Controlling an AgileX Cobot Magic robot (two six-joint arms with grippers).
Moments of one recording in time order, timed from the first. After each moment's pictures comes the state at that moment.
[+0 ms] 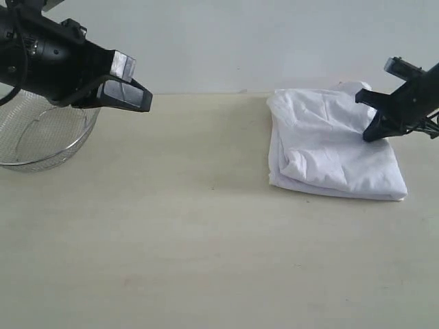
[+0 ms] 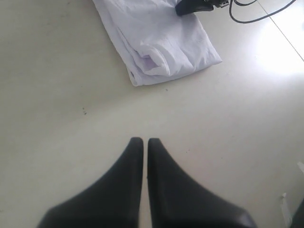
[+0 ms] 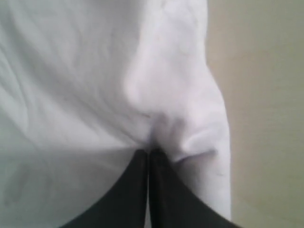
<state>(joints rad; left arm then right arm) -0.31 1.41 -1.07 -0.79 0.73 0.61 -0.32 2.35 -1.81 0.58 0.90 -0.30</state>
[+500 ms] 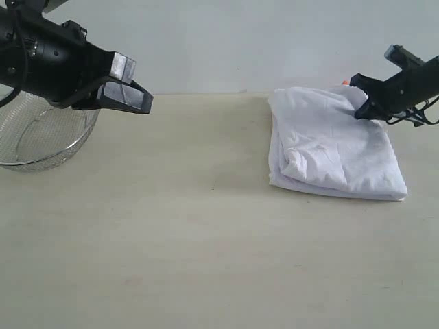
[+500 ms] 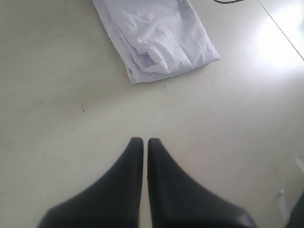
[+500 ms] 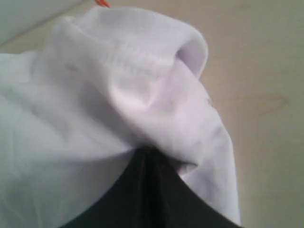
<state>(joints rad) -0.31 1.41 -1.07 -0.79 0.74 0.61 -0.32 2.50 -2.02 0.71 0.77 -0.30</state>
